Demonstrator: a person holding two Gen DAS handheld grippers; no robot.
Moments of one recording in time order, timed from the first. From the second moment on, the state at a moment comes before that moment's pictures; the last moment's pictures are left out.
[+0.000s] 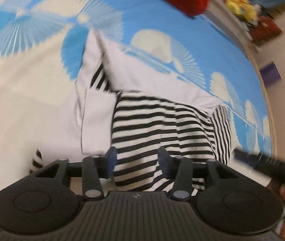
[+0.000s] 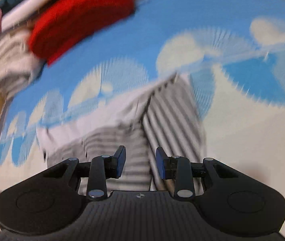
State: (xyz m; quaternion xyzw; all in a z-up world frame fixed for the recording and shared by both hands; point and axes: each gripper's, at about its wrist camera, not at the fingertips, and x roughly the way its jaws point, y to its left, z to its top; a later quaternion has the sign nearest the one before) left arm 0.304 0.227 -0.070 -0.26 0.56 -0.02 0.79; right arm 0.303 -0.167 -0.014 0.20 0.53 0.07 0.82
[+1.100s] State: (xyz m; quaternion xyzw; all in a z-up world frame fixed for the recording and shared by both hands) left arm 0.294 0.264 -0.097 -0.29 0.57 0.05 0.77; right arm 0.300 -0.185 -0.055 0.24 0.59 0.02 0.77
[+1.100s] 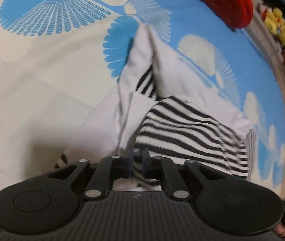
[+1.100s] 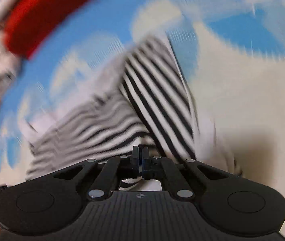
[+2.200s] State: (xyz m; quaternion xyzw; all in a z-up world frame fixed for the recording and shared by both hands) left arm 0.306 0.211 -0.101 -0.20 0.58 0.01 0.79; right arm 0.301 -0.137 -0.035 0.16 0.52 0.12 0.83
